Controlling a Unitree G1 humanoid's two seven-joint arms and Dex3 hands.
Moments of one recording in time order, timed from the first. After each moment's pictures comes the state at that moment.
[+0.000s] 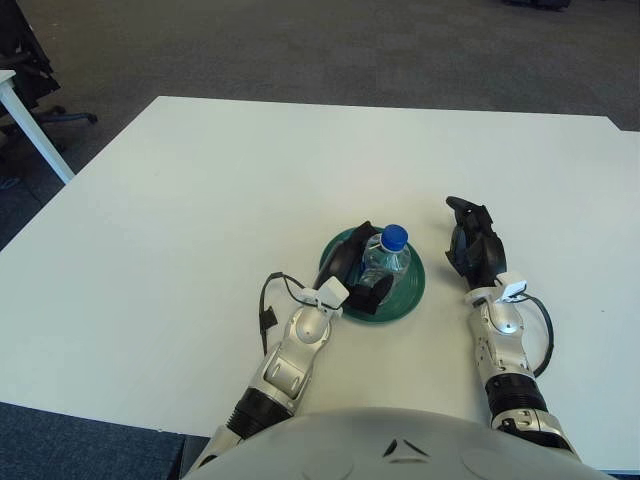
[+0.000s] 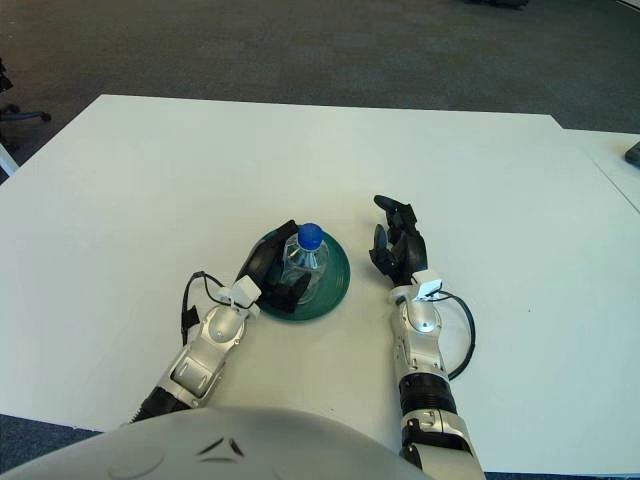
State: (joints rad) left arm 0.05 -0.09 -0.46 0.07 0.27 -0.09 0.06; right arm -0.02 -0.05 -0.13 0.47 0.13 -0.49 0.10
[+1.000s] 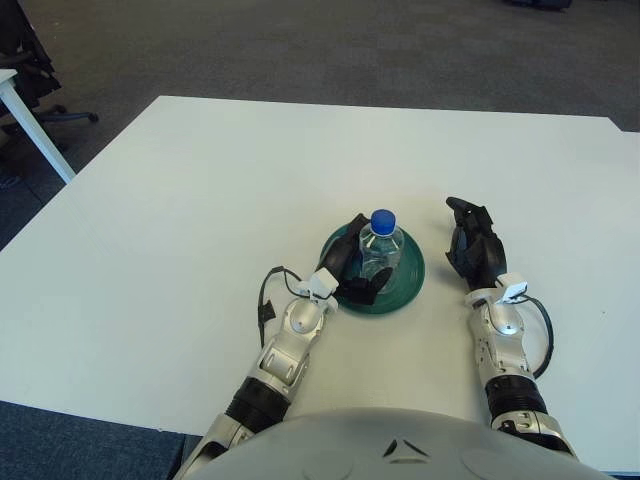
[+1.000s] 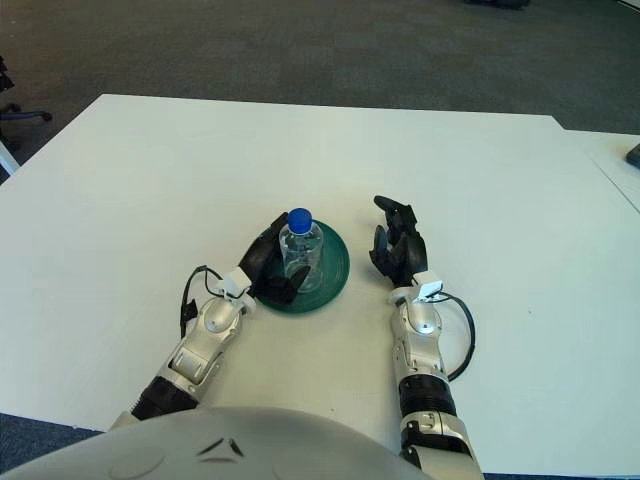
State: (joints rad) left arm -0.04 -0.03 -0.42 0.23 0.20 -0.32 -0.03; right arm -0.02 -0.04 -0.14 0.46 0.13 -0.49 0.12
